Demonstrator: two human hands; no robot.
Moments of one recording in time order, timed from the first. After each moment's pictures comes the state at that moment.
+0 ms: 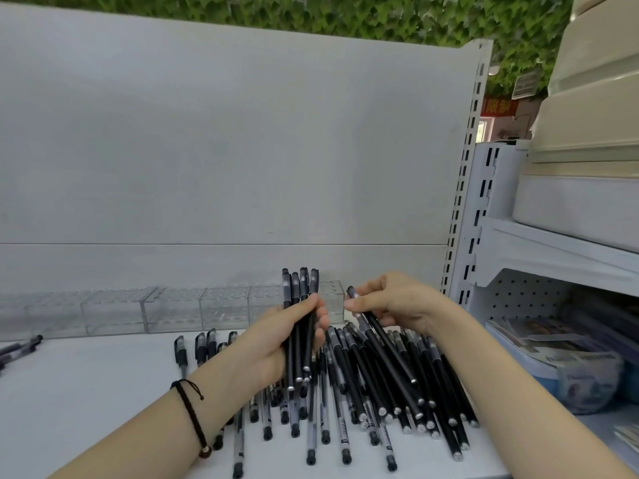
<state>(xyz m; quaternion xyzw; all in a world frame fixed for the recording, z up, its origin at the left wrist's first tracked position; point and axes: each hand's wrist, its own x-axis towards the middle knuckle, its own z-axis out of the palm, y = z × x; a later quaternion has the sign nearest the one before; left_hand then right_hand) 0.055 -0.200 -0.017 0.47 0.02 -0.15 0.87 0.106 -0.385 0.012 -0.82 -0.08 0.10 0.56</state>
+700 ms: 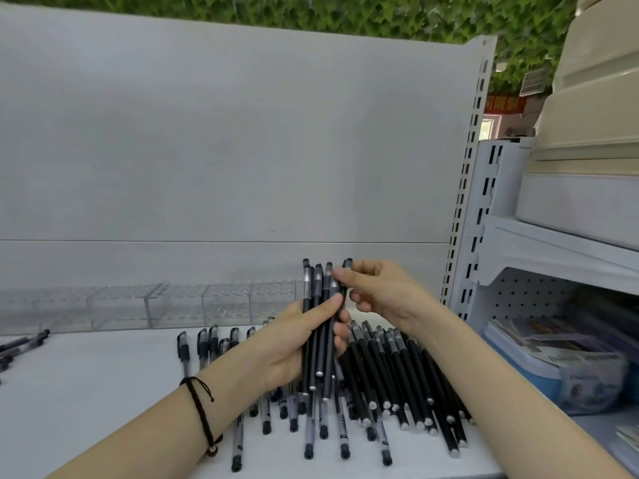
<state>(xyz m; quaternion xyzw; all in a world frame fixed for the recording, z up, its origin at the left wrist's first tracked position) 0.049 -0.213 -0.018 0.48 -0.09 -0.19 0.85 0.098 -0.365 0.011 -0.71 -0.15 0.04 0.69</state>
